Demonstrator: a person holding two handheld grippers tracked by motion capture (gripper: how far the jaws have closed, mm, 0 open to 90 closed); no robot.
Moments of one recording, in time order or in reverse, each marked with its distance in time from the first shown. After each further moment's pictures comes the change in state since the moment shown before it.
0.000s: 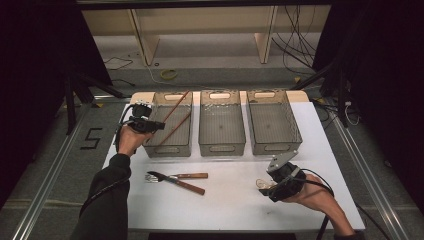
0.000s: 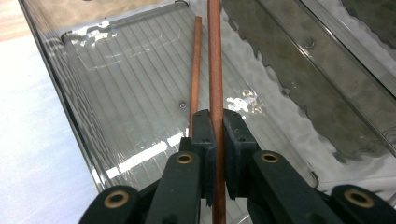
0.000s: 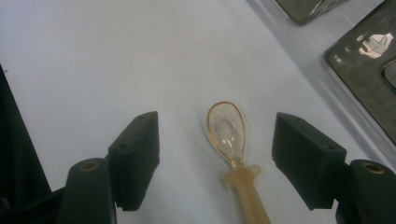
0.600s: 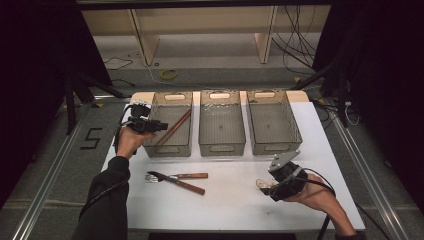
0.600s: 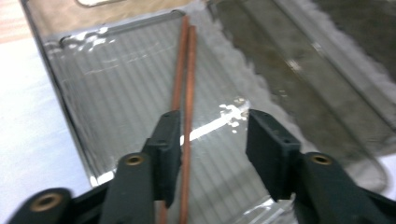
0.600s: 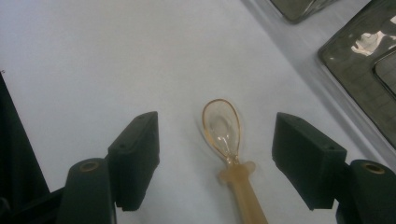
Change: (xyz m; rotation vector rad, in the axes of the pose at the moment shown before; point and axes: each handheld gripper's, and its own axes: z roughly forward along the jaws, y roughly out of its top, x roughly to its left) left arm -0.008 -0.003 -0.011 -0.049 -0.034 -0.018; right arm -0.003 -0.002 -0.003 -0.004 -0.008 0.007
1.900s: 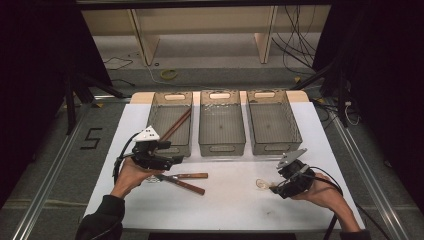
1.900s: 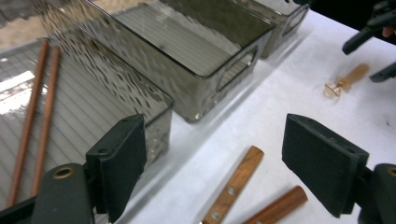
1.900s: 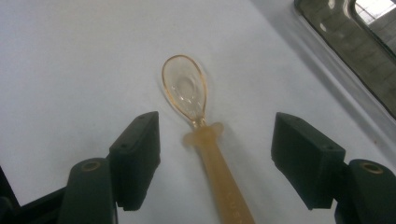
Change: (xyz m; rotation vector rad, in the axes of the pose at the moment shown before) left arm -0.084 -0.068 -0.041 -0.127 -0.222 0.251; right arm -0.024 -0.021 0.006 0.061 -0.013 0.055
